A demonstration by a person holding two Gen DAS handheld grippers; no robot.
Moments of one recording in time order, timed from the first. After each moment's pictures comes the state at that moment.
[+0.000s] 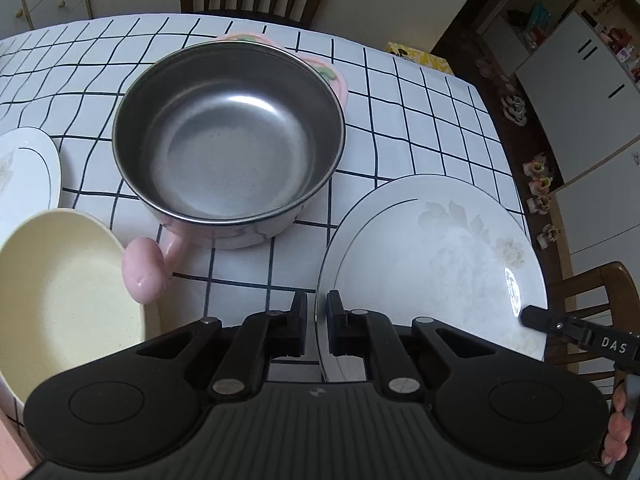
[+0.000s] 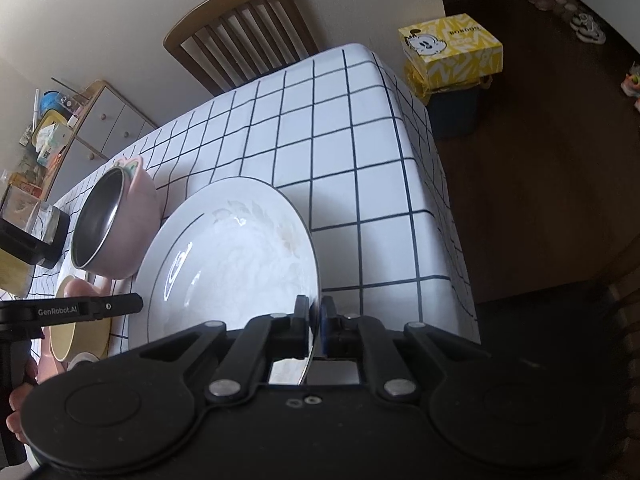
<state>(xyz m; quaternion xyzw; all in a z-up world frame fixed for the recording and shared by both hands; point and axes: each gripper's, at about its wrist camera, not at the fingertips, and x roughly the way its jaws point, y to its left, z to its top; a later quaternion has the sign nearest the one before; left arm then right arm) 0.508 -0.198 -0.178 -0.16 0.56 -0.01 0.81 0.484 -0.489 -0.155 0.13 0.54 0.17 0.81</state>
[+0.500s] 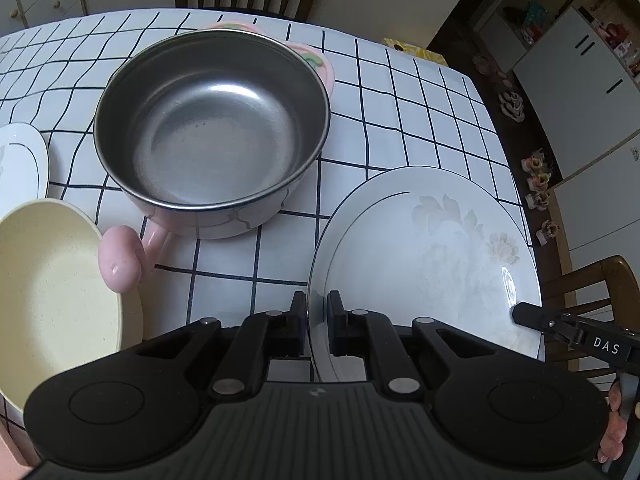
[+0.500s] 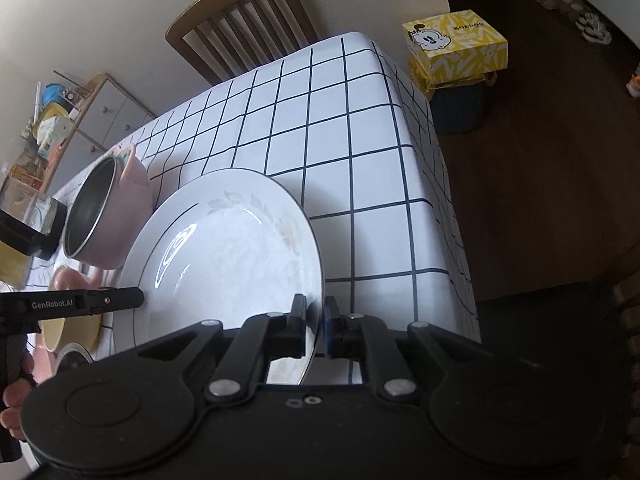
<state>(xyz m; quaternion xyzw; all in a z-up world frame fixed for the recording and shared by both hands) 0.505 -0.207 -0.183 -0.15 0.56 -0.01 0.81 0.481 -0.489 -0.165 0.12 0.54 0.18 0.81</state>
